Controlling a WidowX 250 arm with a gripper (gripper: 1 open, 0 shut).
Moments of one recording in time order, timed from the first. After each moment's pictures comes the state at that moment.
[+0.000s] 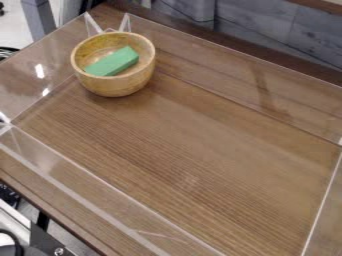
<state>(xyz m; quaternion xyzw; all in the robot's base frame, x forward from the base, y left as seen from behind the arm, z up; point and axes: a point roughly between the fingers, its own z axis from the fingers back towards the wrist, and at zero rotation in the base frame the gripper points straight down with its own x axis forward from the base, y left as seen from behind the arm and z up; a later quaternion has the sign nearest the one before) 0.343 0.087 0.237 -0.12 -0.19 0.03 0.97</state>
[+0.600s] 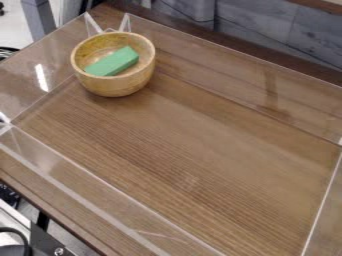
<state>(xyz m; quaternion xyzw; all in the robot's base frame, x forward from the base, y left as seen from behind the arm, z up) 0.365 0.024 0.239 -0.14 -0.20 -0.06 0.97</state>
